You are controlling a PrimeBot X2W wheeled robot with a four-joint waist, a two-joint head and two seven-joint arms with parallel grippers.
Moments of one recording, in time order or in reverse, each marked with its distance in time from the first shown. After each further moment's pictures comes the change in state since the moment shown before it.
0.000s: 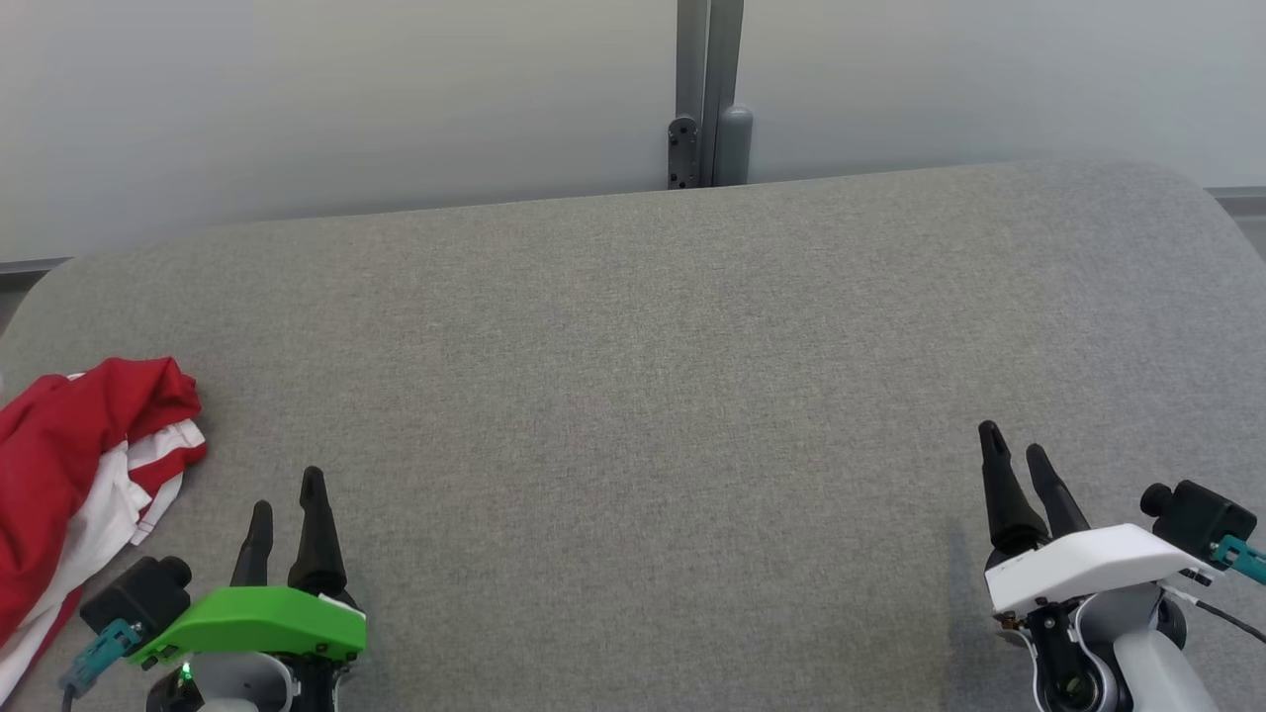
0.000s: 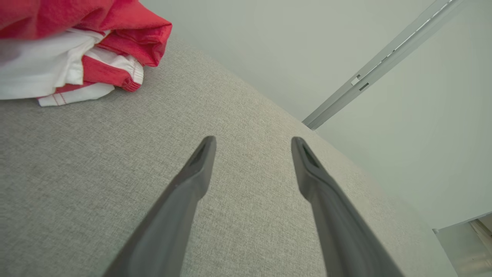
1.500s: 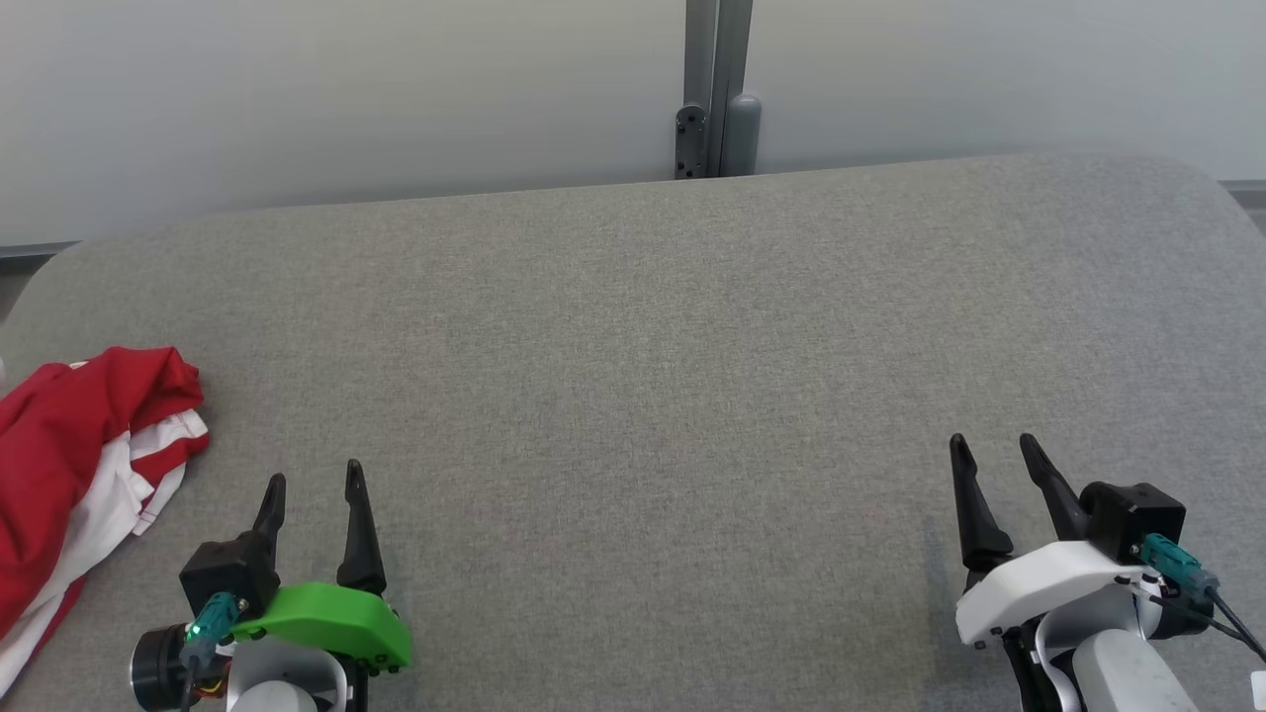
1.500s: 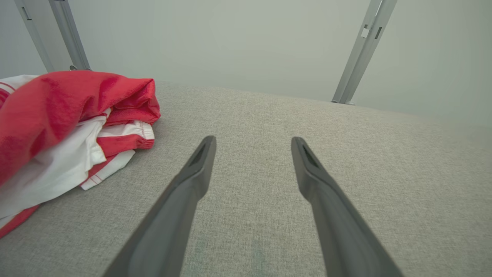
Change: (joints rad) left arm -0.020 0.005 -0.061 0.043 0.477 0.061 -0.112; right arm -0.014 -0.005 0.019 0.066 -0.491 0.001 -0.114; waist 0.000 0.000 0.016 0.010
